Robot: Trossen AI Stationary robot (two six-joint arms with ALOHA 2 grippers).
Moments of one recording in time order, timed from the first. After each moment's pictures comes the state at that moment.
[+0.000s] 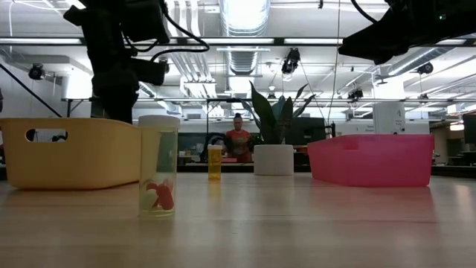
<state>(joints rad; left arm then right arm) 0.05 1.32 0.86 -0.81 -0.22 -0.36 0.10 0.62 0.34 0.15 0.32 -0.11</state>
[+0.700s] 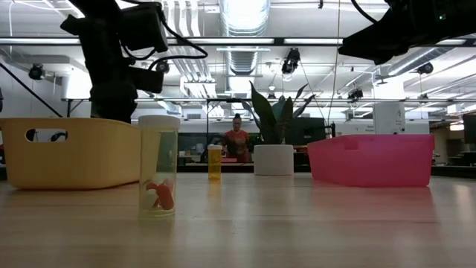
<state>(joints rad) 0.05 1.33 0.79 -0.74 -0.22 -0.36 0.10 0.62 0.34 0.15 0.32 -0.11</state>
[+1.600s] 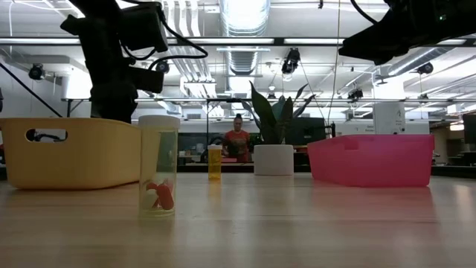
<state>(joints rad) 0.05 1.33 0.80 -0.74 -0.22 -0.36 0.10 0.62 0.34 0.15 0.32 -0.11</state>
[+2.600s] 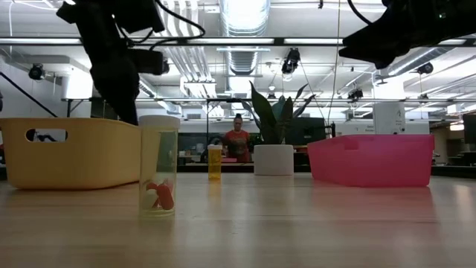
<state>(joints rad) 0.05 1.23 0.83 -0.75 -0.21 -0.30 0.10 0.62 0.34 0.15 0.32 0.00</state>
